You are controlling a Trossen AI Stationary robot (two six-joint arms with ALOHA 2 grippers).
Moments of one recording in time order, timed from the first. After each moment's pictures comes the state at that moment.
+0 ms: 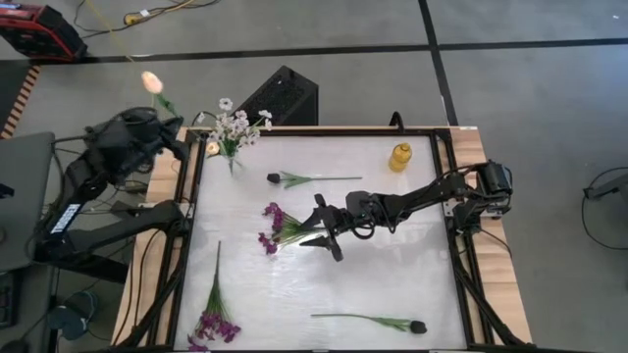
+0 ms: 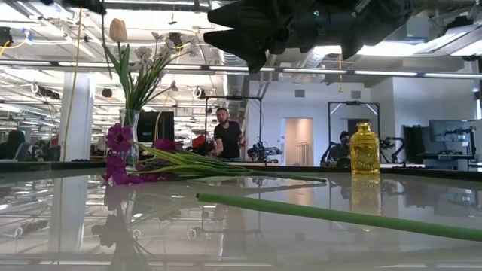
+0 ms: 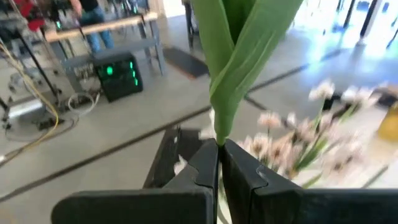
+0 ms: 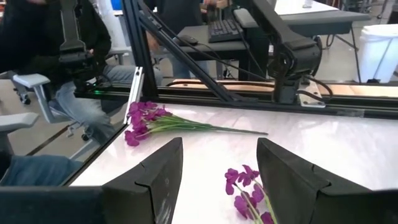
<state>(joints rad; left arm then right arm) 0.68 0.56 1.10 -0.79 -0.40 -0.02 0.09 1.73 0.92 0.68 -0.20 0.06</state>
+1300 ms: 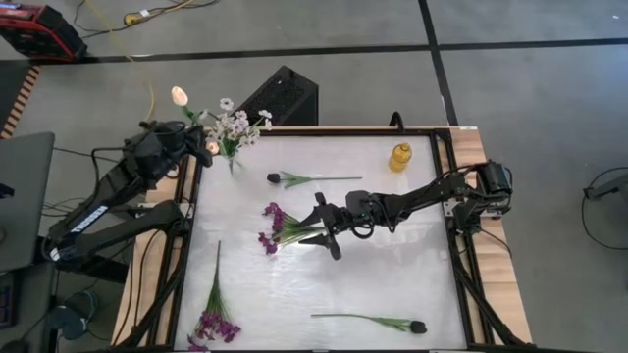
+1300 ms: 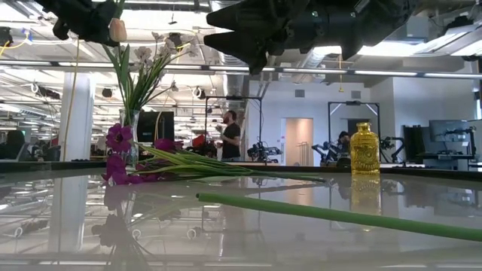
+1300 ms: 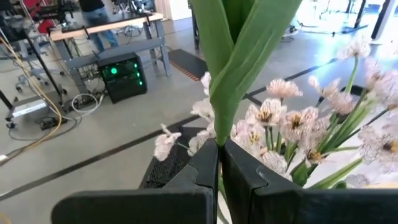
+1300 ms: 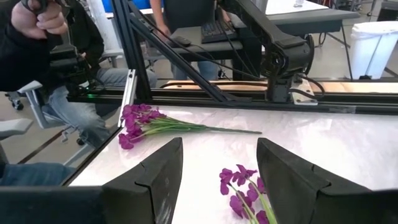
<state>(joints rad) 0.68 0.48 0.75 -0.47 -0.43 0.00 0.08 1.73 0.92 0.68 -0.18 0.08</state>
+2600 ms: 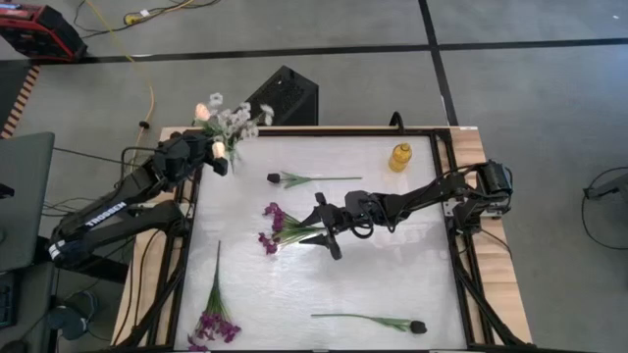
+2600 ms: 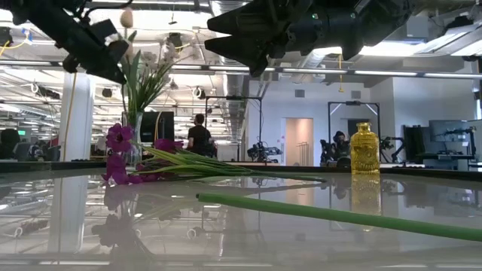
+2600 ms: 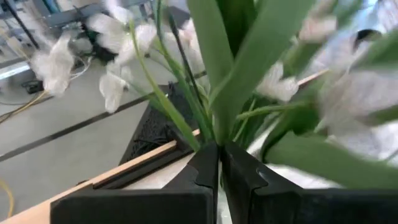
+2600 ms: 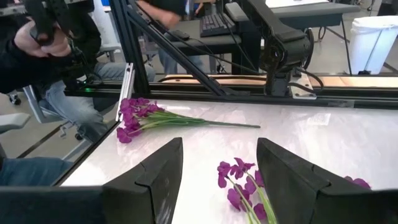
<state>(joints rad) 0.68 0.54 0.55 -0.38 -0.41 -0.08 0.08 1.73 0.92 0.66 -0.18 0.07</state>
